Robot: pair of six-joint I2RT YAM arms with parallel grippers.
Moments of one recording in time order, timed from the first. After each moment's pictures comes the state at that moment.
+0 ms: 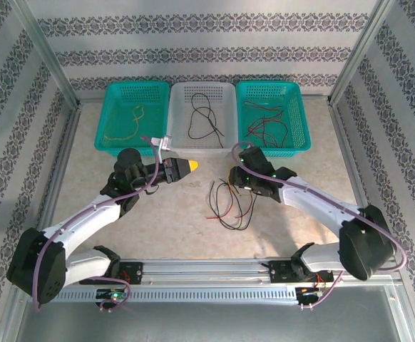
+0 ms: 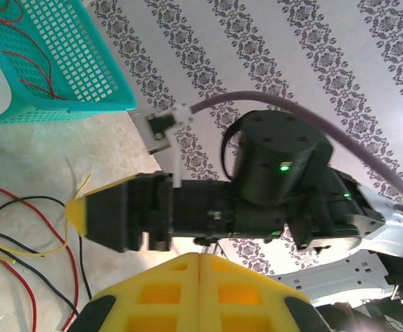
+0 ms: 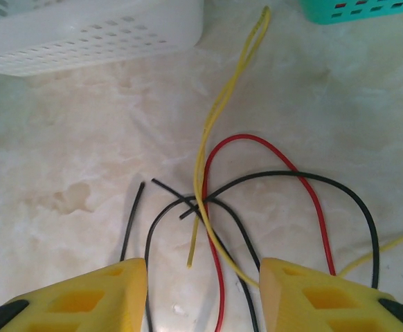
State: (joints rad) left arm -0.44 1.16 0.63 0.48 0.76 -0.92; right arm 0.60 1.36 0.85 -0.42 0.09 0.69
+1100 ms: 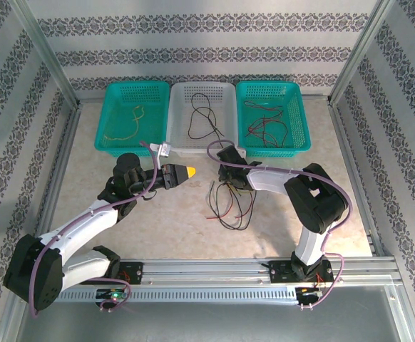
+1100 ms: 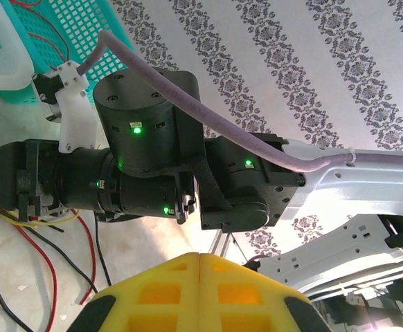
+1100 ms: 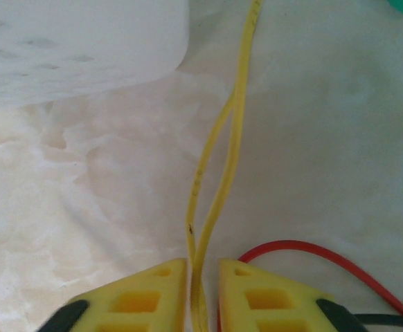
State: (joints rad) left arm -0.44 1.11 0.58 0.41 0.76 -0.88; right arm 0.61 1.79 0.97 -0.17 0.19 0.76
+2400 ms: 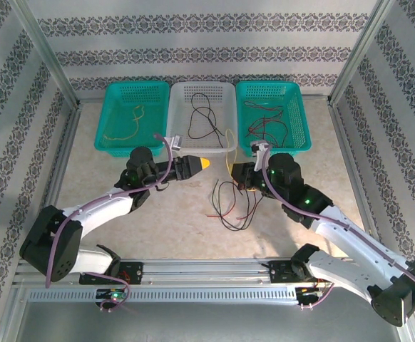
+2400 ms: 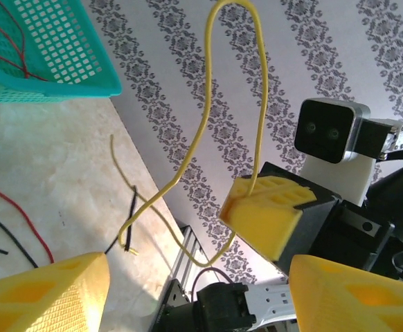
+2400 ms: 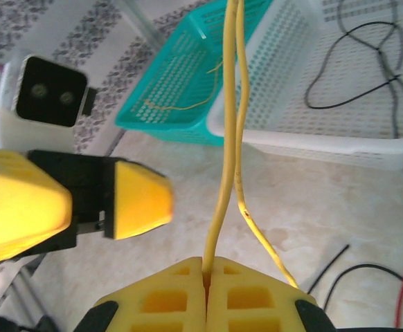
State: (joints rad) left arm -0.49 1.34 0.66 0.68 0.78 -1.05; right arm 0.66 0.91 0.77 -0.22 -0.18 0.58
